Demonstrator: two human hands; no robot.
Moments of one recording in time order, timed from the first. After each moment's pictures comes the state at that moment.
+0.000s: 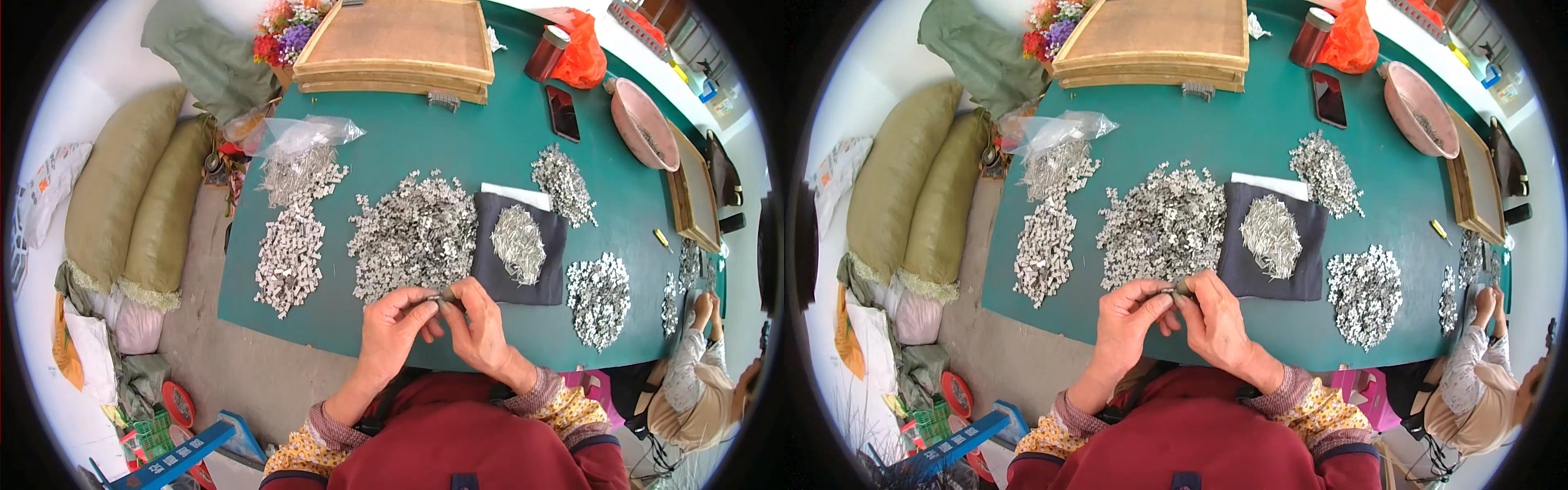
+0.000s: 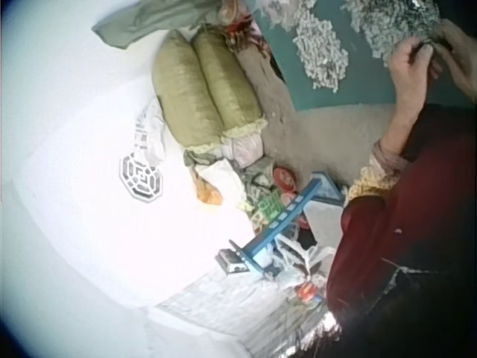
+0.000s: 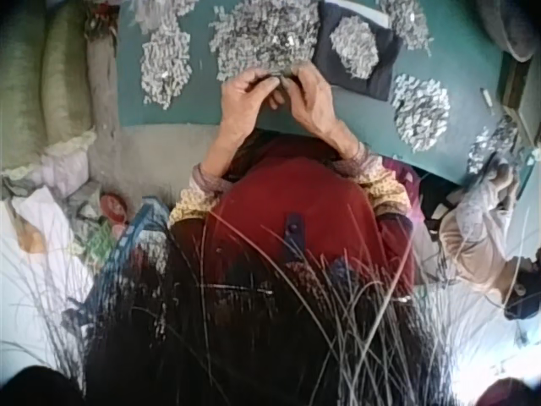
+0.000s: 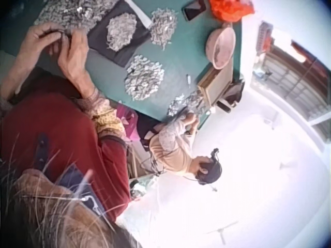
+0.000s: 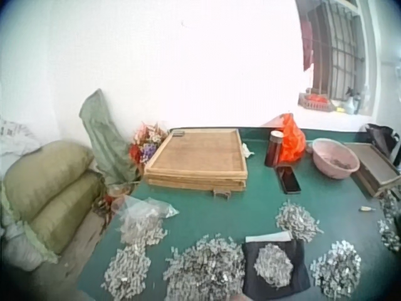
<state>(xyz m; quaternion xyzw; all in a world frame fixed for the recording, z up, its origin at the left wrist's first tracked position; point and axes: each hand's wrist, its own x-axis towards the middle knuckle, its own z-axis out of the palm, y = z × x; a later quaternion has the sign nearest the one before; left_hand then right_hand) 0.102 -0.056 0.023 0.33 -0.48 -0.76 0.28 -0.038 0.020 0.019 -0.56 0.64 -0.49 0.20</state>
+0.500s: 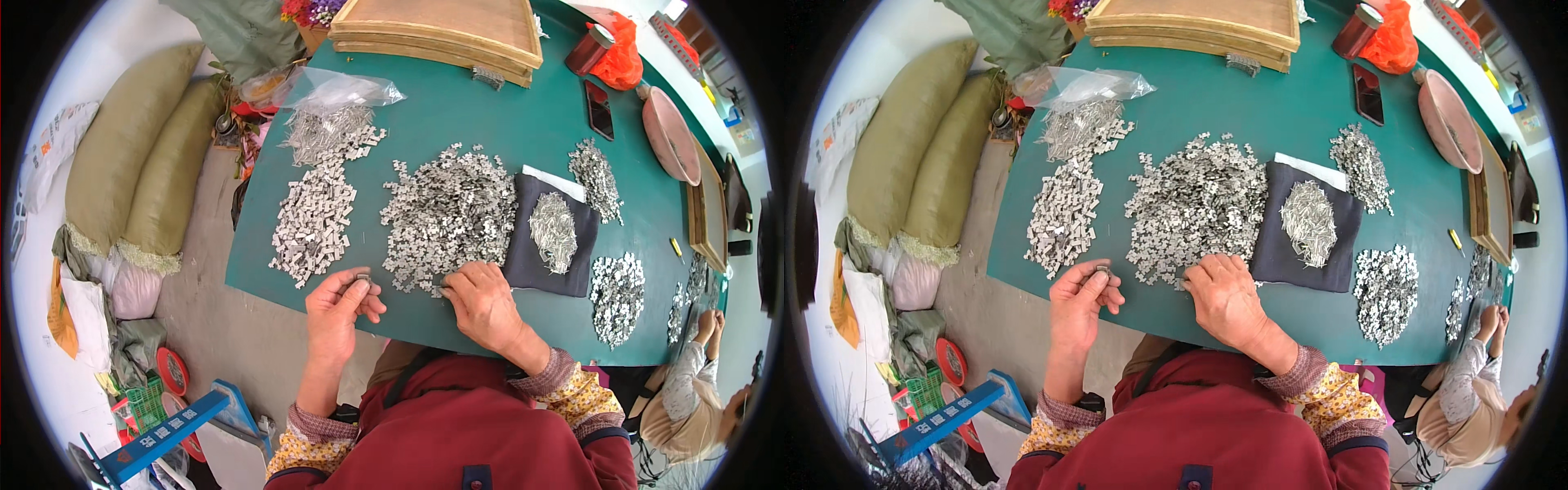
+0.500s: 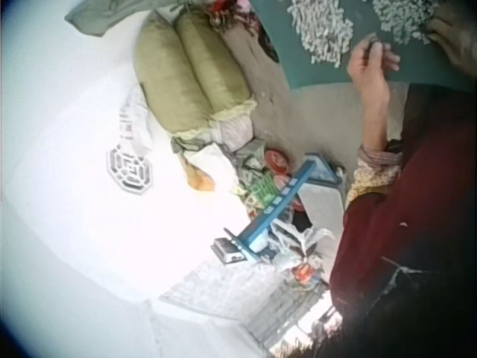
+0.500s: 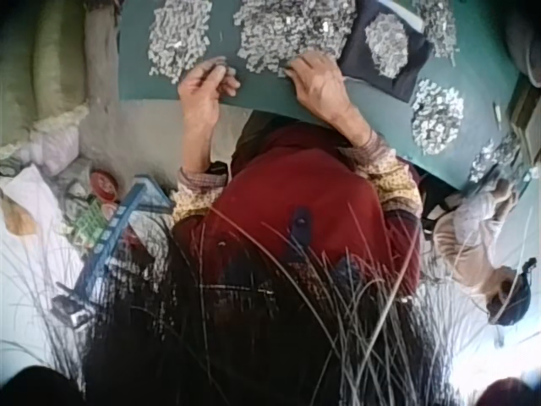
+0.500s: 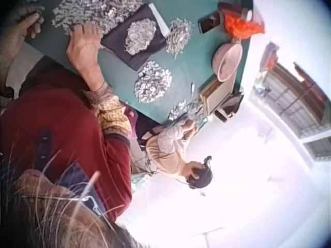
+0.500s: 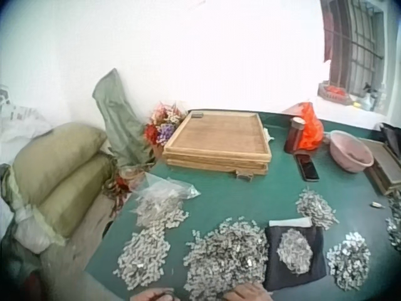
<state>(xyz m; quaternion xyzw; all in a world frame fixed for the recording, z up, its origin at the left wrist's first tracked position) 0.200 -0.085 -0.010 0.42 -0.37 -0.73 0.39 -0.022 -0.001 0.001 -0.71 0.63 -0.29 0.11</state>
